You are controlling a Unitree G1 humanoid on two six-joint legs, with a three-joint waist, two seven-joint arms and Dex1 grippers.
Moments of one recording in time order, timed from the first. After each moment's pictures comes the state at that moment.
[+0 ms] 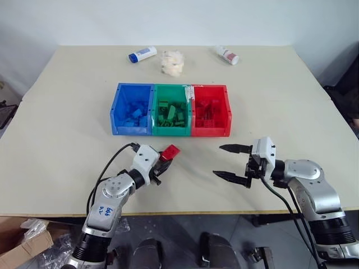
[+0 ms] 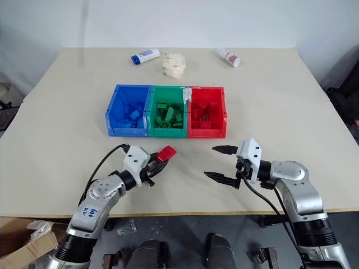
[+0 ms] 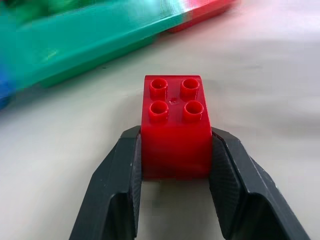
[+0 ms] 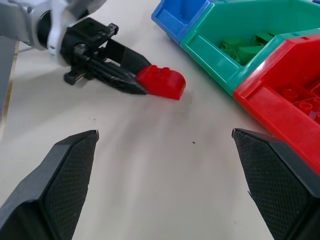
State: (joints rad) left arm -0.18 0.34 -0.14 -0.20 -0.10 0.24 -0.52; right arm -0.25 -0.63 -0.03 -0.11 0.44 0.19 1.12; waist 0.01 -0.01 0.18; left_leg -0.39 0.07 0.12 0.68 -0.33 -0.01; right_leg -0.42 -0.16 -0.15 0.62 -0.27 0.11
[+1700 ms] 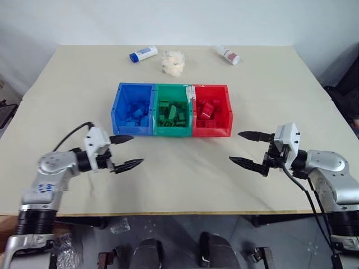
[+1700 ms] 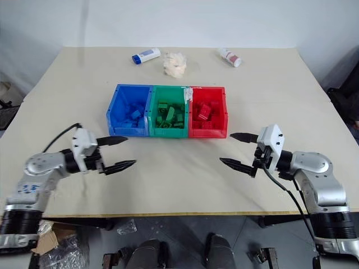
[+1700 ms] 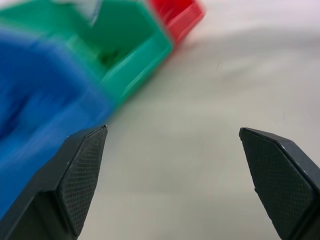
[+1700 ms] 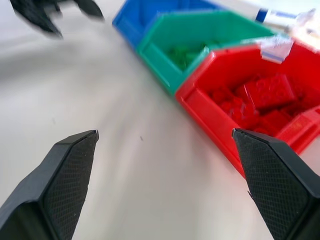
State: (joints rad) left arm -0.30 0.74 0.19 0.14 -0.38 0.11 -1.08; right arm -0.36 -0.74 -0.10 0.05 0.44 0.15 1.17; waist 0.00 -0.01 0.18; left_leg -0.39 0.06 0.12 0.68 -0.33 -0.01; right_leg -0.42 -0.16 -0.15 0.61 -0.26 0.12
